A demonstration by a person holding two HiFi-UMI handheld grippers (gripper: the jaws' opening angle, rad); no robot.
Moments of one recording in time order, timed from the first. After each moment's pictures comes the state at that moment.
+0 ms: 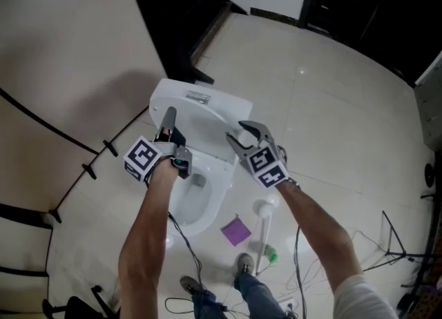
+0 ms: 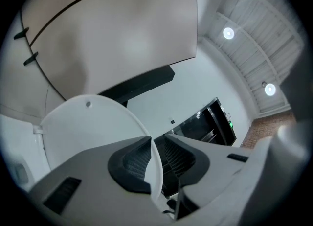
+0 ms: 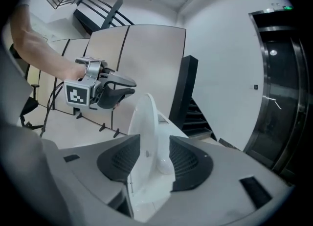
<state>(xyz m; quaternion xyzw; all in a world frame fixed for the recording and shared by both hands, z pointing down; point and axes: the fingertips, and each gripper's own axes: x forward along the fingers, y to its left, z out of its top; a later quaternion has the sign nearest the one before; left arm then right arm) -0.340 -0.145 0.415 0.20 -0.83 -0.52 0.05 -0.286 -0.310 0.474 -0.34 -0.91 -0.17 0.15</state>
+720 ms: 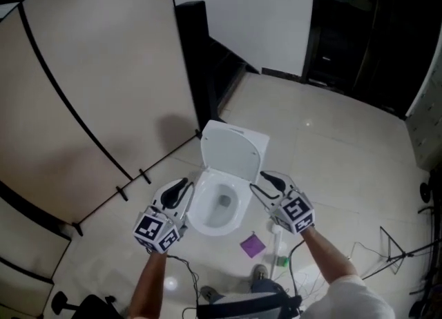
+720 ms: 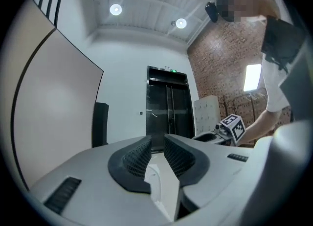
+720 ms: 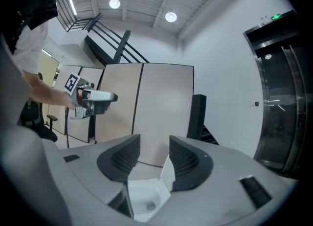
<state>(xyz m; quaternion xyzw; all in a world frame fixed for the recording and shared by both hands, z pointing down) 0.019 -0.064 0.199 0.35 -0.94 0.00 -0.02 -0.007 -0.235 0.251 -0.40 -0.91 -0.11 0.05</state>
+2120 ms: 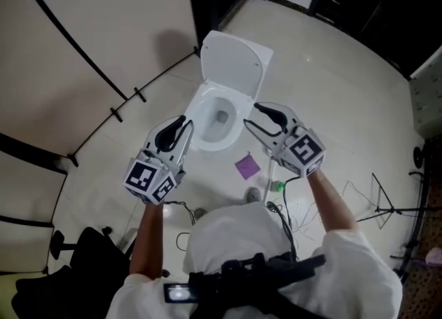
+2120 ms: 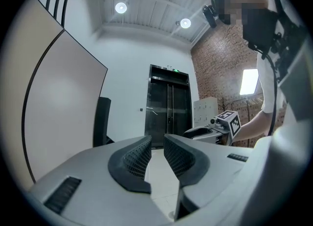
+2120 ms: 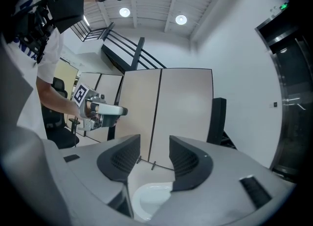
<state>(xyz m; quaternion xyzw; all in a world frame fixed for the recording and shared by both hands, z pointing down) 0.120 -0.059 0.228 0.34 -0.94 -0.03 0.00 0.096 -0.193 0.245 -0.49 -0.87 -0.12 0.03</state>
